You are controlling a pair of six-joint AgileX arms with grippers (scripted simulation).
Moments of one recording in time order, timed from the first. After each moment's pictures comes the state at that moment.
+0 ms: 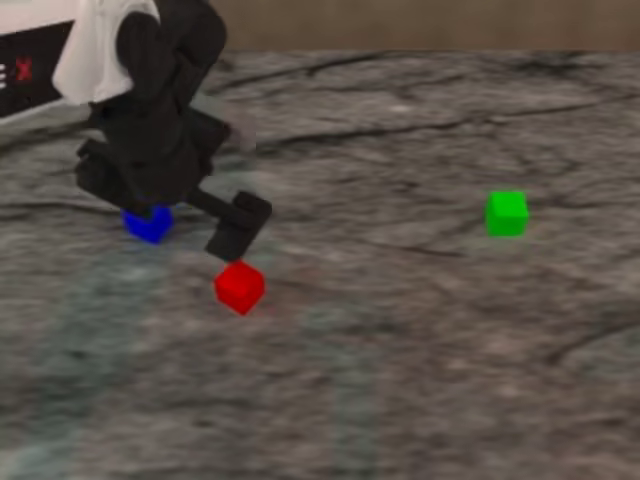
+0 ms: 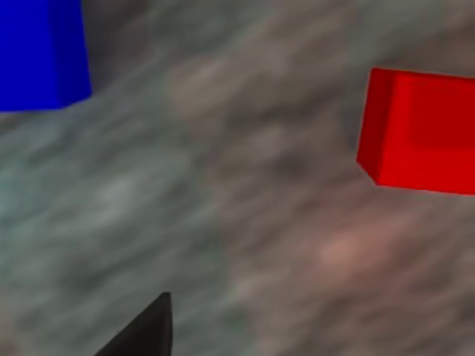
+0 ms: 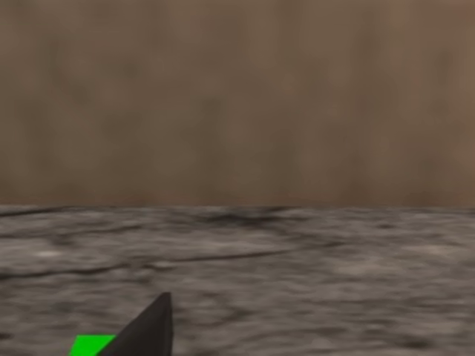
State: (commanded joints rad) left arm -0.41 1.91 1.45 -0.97 0.00 0.14; right arm 0.00 0.00 0.00 0.00 0.00 0.00
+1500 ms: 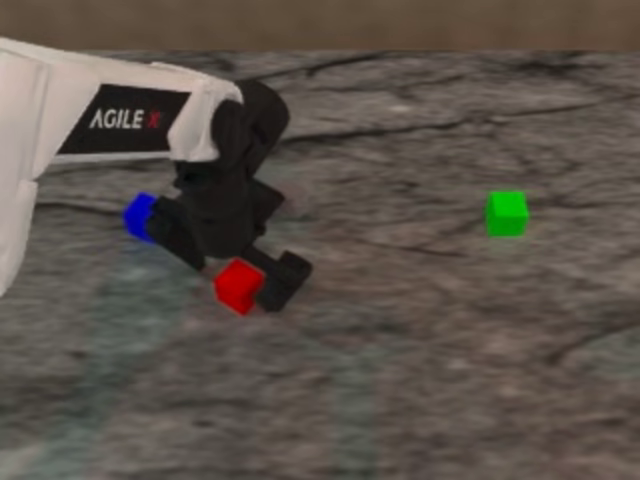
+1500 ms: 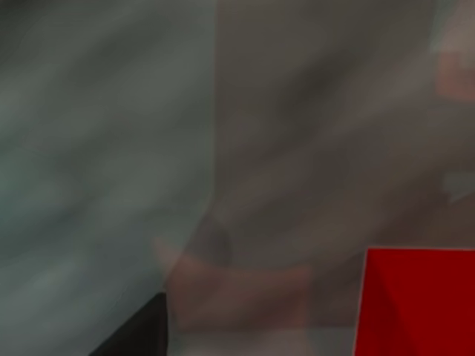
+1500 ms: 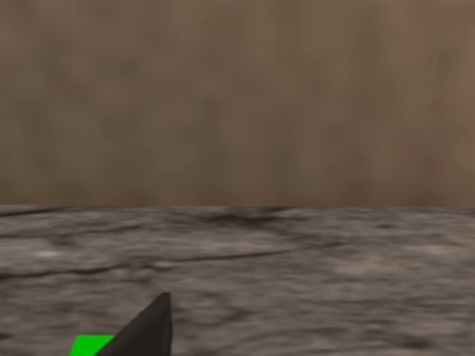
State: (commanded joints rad) left arm -0.47 2.28 1.50 -0.79 0.00 0.16; right arm 0.00 0.00 0.00 0.00 0.00 0.00
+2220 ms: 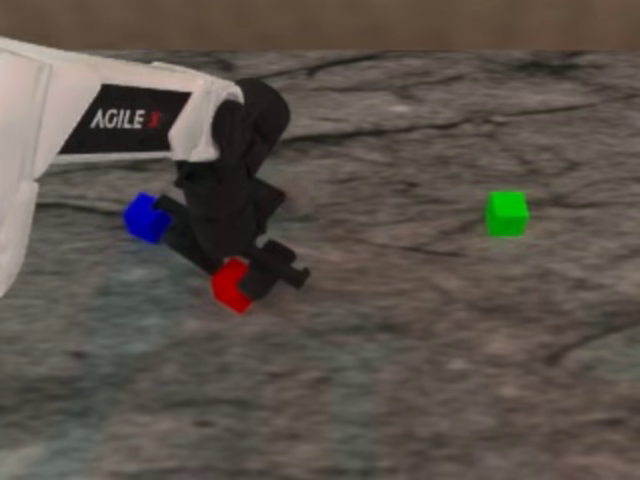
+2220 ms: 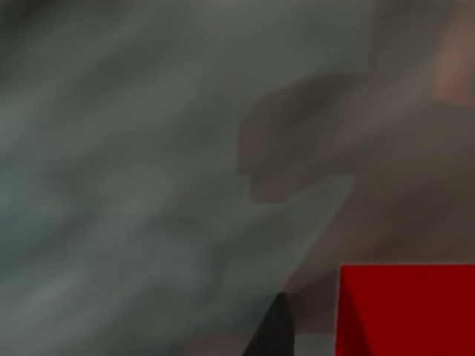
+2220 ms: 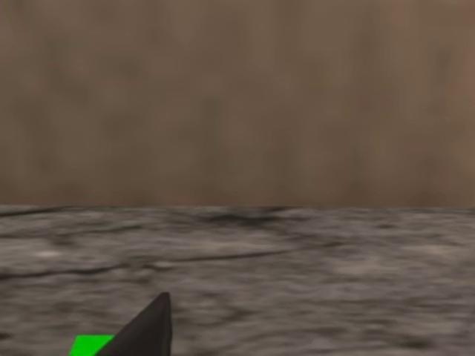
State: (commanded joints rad) left arm -0.47 2.28 1.50 -0.79 0.00 0.16; right arm 0.00 0.00 0.00 0.00 0.00 0.00
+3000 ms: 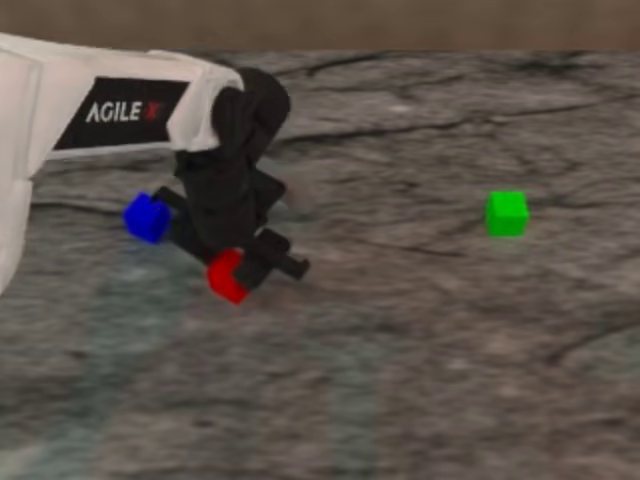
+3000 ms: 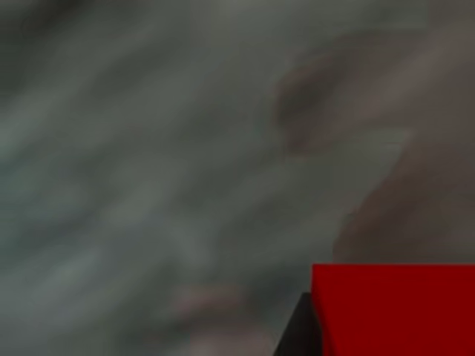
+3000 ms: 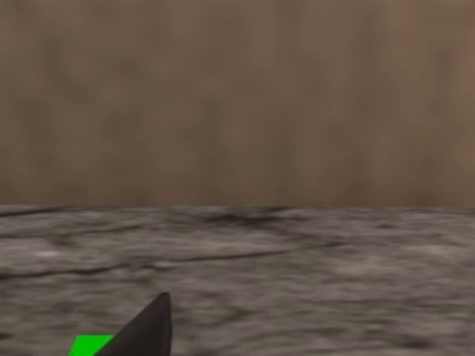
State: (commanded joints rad) left arm -0.46 2.22 1.54 -0.85 0.01 0.16; right arm 0.00 0.00 0.00 0.00 0.00 0.00
